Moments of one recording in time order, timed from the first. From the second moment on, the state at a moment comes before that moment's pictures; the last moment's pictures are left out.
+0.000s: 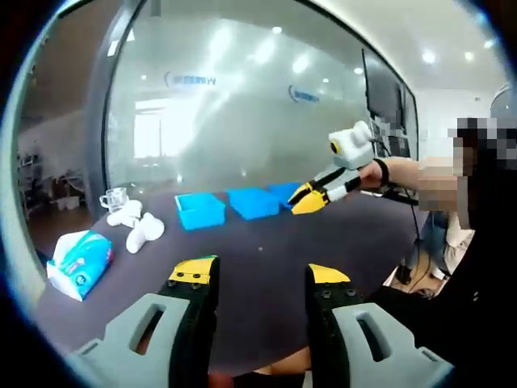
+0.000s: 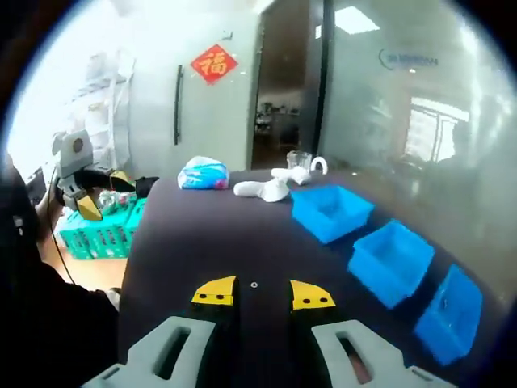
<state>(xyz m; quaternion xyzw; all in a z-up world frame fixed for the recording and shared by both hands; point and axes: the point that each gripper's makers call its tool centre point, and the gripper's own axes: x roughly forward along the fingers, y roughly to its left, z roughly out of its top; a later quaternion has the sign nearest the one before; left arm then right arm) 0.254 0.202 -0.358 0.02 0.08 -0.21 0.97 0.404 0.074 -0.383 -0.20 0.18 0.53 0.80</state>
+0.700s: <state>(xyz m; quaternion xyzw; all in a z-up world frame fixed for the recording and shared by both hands) 0.253 0.206 -0.373 0.01 0.09 -0.21 0.97 0.413 0.110 -0.455 -0.37 0.28 0.58 0.67</state>
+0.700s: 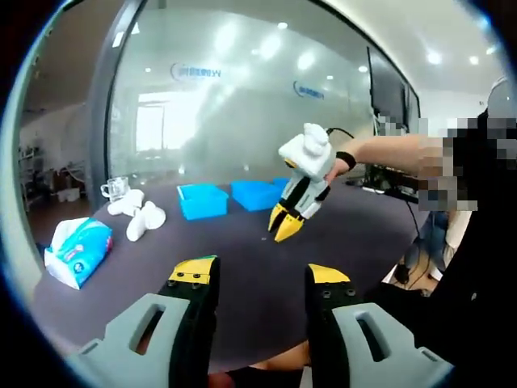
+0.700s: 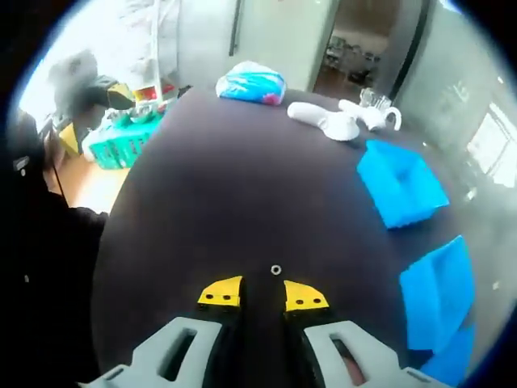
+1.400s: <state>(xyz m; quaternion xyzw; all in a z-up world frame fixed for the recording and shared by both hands) 0.259 0.213 -0.387 -0.01 0.10 -0.20 0.97 0.421 0.119 -0.469 -0.35 0.34 0.59 0.65</state>
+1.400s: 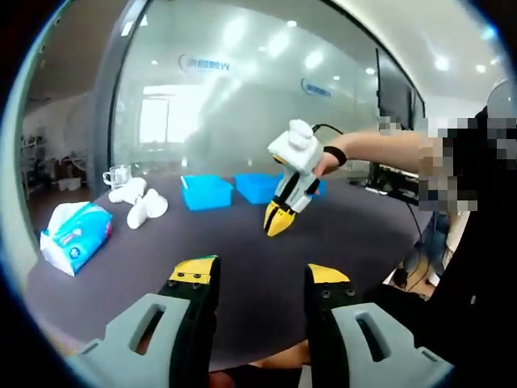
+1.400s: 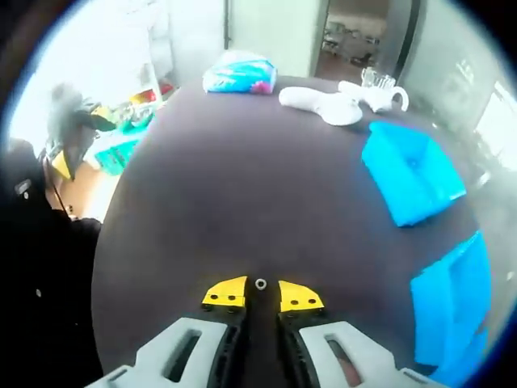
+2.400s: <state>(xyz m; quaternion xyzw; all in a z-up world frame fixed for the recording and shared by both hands) 0.265 0.202 -0.370 0.00 0.08 -0.21 0.97 0.396 0.085 -0.412 -0.22 0.24 0.56 0.76</state>
